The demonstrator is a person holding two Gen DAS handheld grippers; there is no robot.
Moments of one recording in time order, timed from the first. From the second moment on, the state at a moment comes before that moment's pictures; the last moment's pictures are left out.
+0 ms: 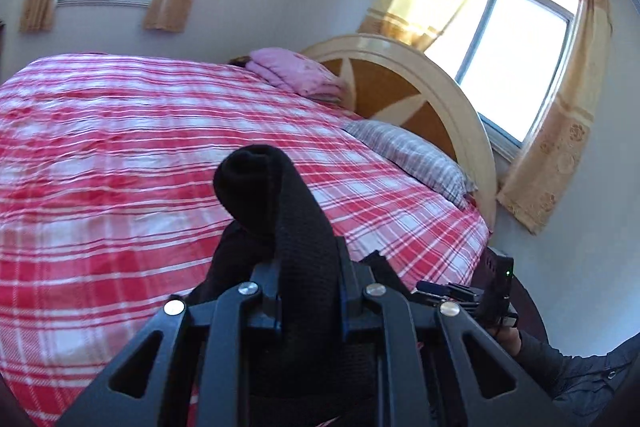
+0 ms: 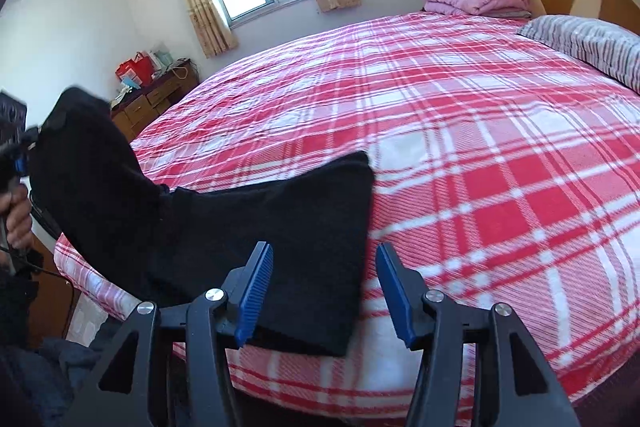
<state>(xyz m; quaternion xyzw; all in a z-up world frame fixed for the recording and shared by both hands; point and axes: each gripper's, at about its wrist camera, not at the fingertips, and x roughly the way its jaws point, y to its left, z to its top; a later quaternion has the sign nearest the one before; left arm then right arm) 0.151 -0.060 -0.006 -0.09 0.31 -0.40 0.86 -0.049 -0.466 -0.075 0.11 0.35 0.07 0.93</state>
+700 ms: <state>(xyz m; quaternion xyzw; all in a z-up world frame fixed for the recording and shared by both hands) 0.140 -0.259 -0.097 0.13 0.40 -0.43 0.80 -0.051 -0.504 -0.079 0.16 0.31 0.02 0.94</state>
